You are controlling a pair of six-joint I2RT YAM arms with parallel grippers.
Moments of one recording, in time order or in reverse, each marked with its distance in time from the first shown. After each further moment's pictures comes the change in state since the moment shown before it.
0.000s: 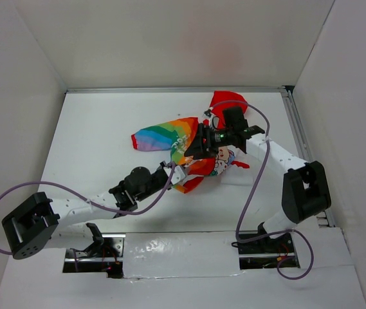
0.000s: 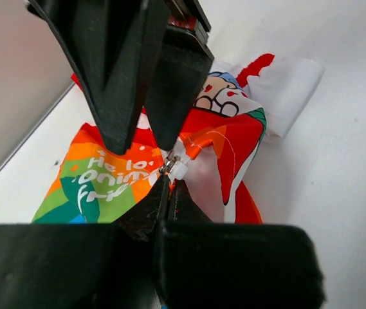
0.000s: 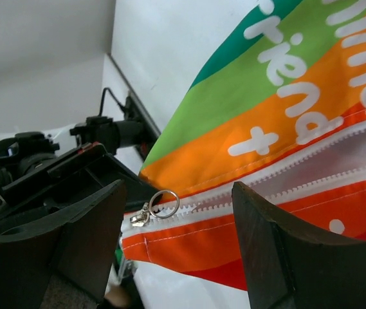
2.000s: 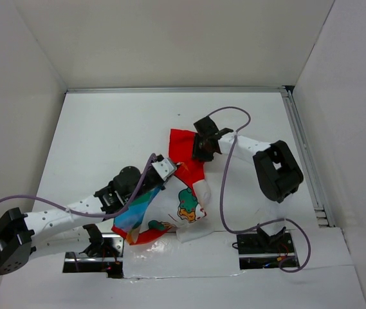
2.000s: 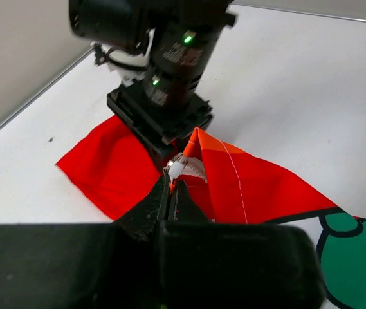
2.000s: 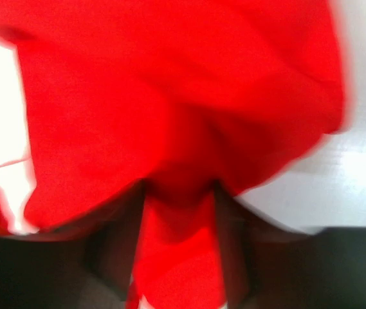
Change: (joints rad) left arm 0.005 -0.201 0.020 -0.212 -0.051 -0.159; right arm 0.171 0.264 0.062 -0.047 0.859 0.126
